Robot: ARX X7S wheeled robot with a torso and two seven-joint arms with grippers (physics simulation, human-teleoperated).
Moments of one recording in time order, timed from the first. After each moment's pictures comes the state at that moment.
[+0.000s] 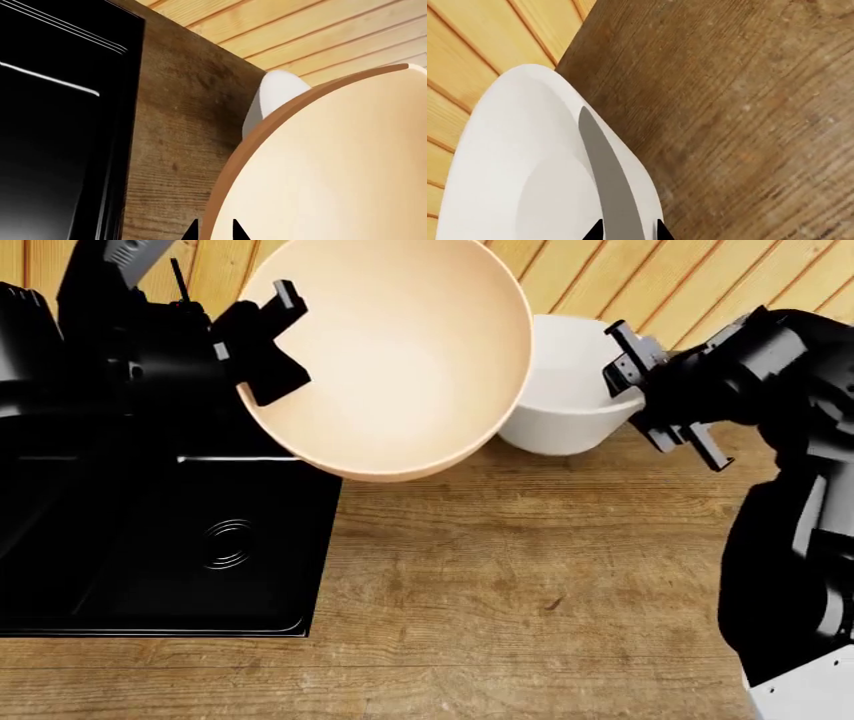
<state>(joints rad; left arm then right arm) -1.36 -0.60 0.47 -0.11 -2.48 -0.80 -1.32 1.48 0.23 0.50 0.93 0.90 1.07 0.91</state>
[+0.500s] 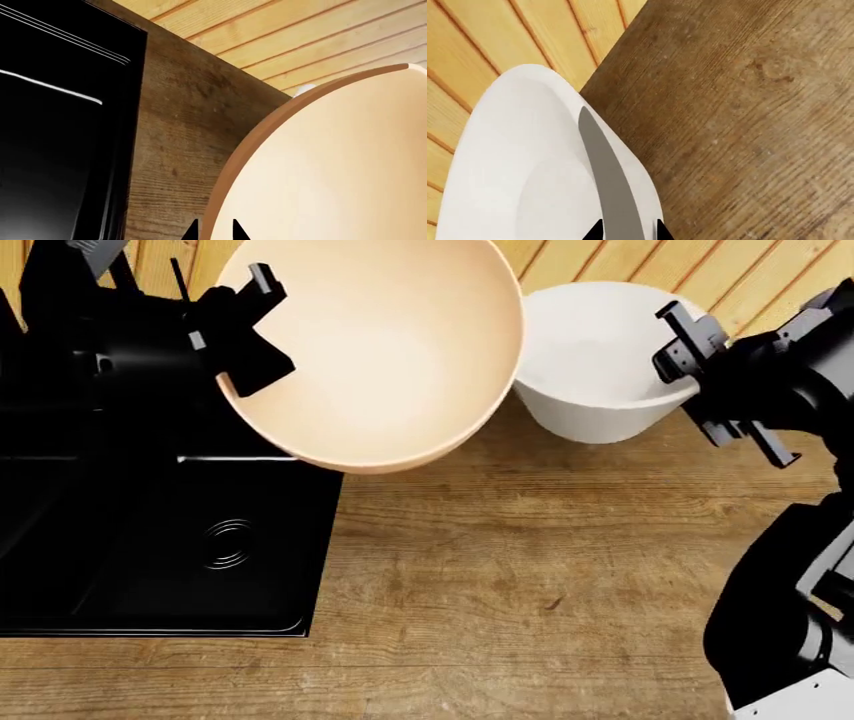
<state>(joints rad) -1.37 -0.64 0.45 -0.06 -2.50 -0.77 -1.34 1.37 0.23 0.60 0.52 1.06 1.28 1.11</state>
